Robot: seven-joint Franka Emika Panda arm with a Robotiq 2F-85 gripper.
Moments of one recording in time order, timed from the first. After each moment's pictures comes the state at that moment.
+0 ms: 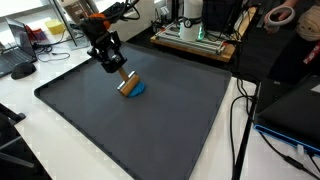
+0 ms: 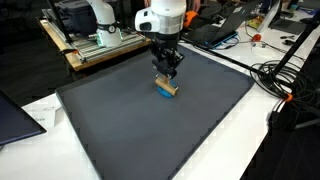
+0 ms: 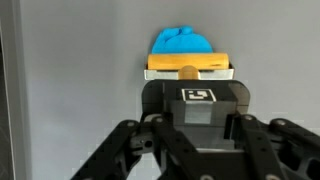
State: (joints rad) arm -0.02 0.47 -0.14 -1.72 0.19 2.01 1.24
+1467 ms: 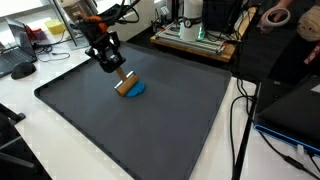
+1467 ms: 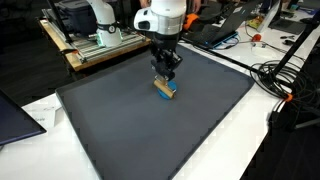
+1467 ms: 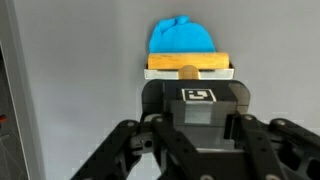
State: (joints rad) arm -0.01 0.48 -0.15 -1.71 0.16 2.02 1.34
